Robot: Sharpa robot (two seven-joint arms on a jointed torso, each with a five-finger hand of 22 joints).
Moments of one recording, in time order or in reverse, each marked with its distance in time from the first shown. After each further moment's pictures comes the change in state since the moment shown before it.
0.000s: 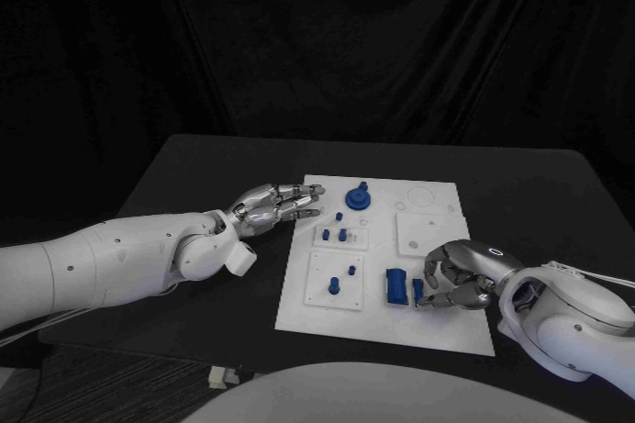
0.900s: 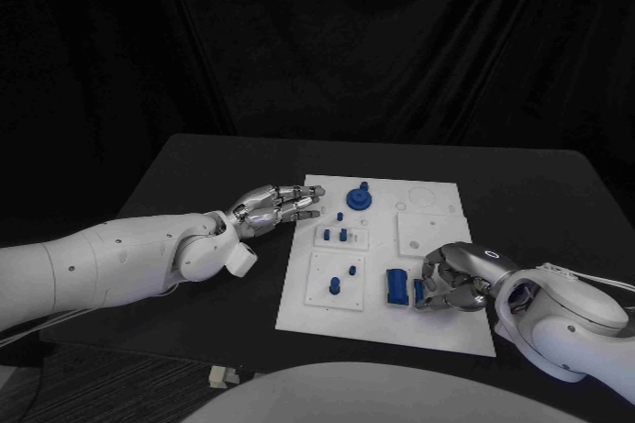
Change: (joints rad) left arm -0.005 -0.003 0.000 -0.001 0.000 0.002 0.001; left_hand 0.000 0.000 0.000 0.000 0.000 0.000 0.000 0.000 0.000 0.000 0.000 0.000 0.000 0.000 0.000 0.000 0.000 0.000 0.000 0.000 0.000 -0.001; right arm -0.010 0.019 -0.001 -0.016 -0.001 0.001 -0.001; right_hand -0.042 -0.018 -0.041 0.004 -0.117 -0.003 0.004 0.014 0.008 0.000 0.000 0.000 0.000 0.000 0.000 0.000 0.000 -0.001 0.000 0.000 -0.008 0.001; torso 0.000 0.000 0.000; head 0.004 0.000
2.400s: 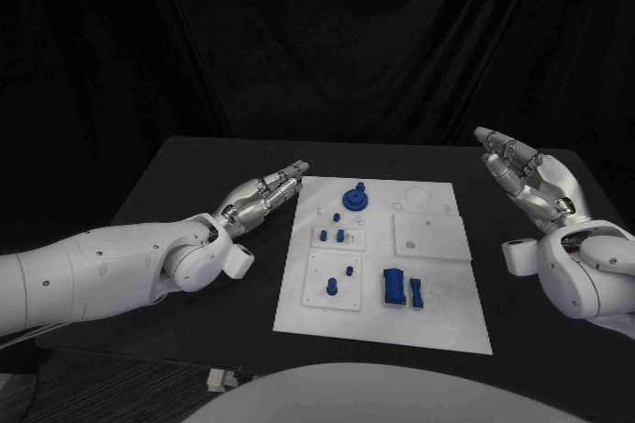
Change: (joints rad) left arm 0.002 -0.057 0.001 0.110 -0.061 -0.255 0.107; left_hand -0.480 -0.053 -0.088 -0.011 -0.398 -0.165 -0.170 -0.135 -0.033 -0.075 -0.218 -0.145 -0.025 -0.099 -0.209 -0.066 -0.024 -0.031 -0.130 -0.270 -0.061 -0.130; right arm 0.127 -0.052 0.005 -0.114 1.194 -0.339 0.903; right_hand -0.558 -0.045 -0.110 -0.032 0.054 -0.483 -0.018 -0.806 -0.832 -1.192 0.109 -1.537 -1.061 -1.288 0.178 -1.545 -1.261 0.022 -1.352 0.192 -1.417 -1.150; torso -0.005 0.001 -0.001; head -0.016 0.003
